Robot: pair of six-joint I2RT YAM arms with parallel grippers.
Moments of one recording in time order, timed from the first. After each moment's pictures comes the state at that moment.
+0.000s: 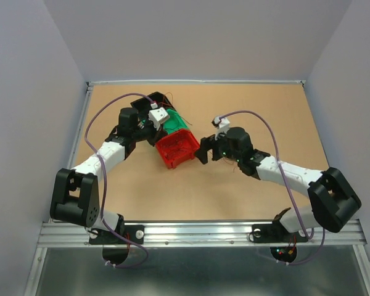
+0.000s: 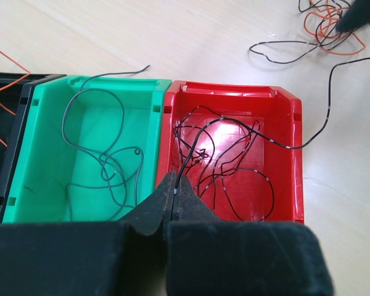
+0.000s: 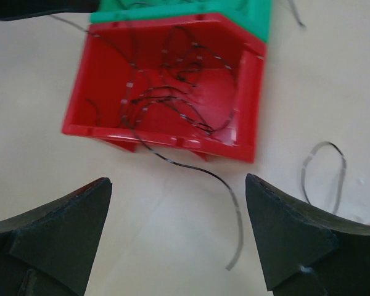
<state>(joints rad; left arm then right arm) -0.25 1.43 0.85 0.05 0.63 0.38 0.62 1.37 0.72 0.24 -0.09 0.29</state>
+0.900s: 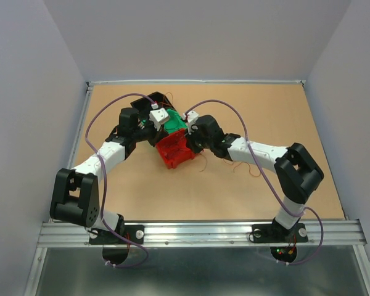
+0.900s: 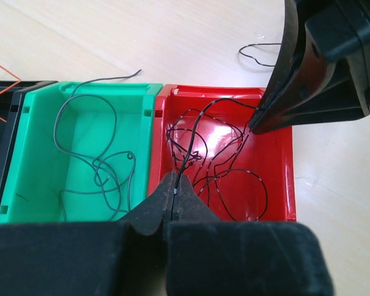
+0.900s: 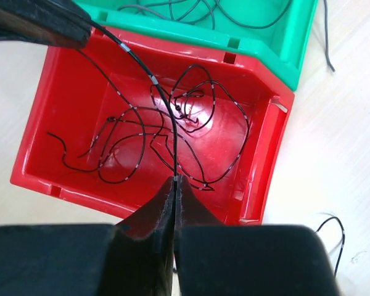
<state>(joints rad) -0.26 1.43 0.85 0.05 0.66 0.39 0.76 1.76 1.15 0.00 -0.10 0.04</state>
